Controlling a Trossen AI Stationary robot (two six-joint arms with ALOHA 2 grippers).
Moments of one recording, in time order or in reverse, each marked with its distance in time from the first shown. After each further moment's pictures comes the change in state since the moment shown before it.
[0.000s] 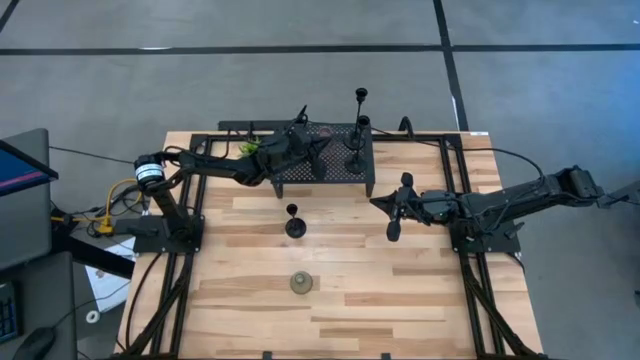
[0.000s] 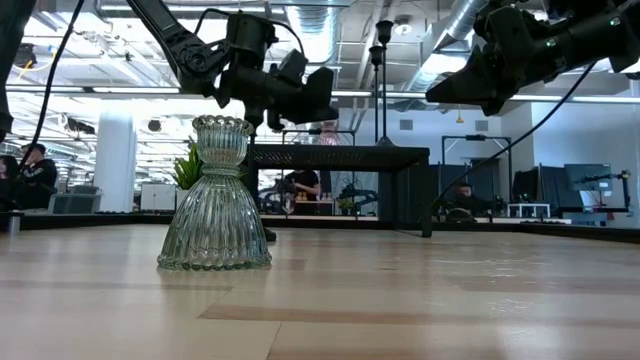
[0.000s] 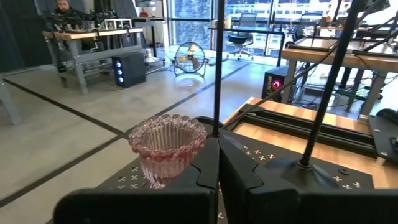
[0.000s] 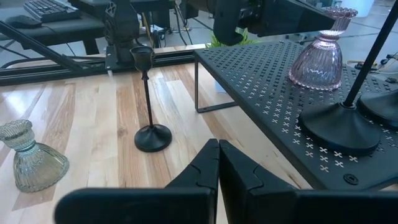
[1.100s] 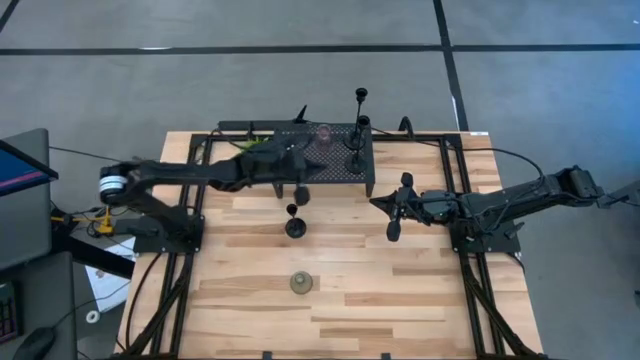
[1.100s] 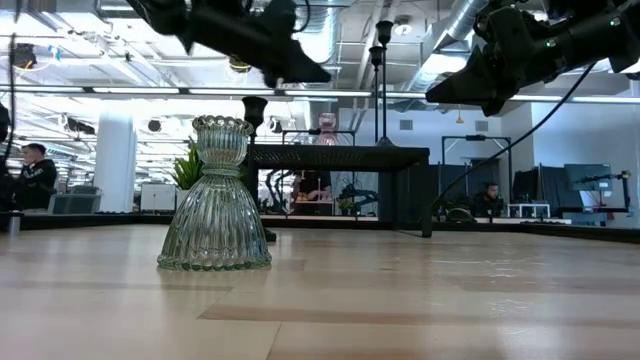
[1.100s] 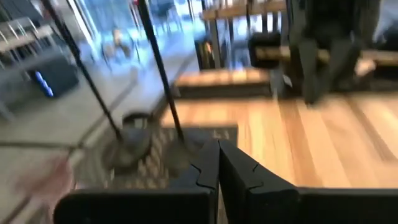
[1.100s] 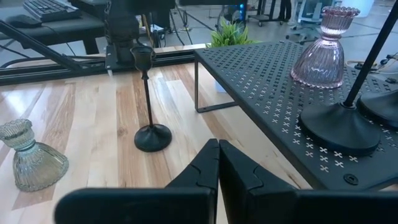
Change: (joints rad) left arm -0.138 -0.282 0.001 -0.444 0.174 0.215; right arm 0.001 0.000 0.000 -0.001 0.000 -0.002
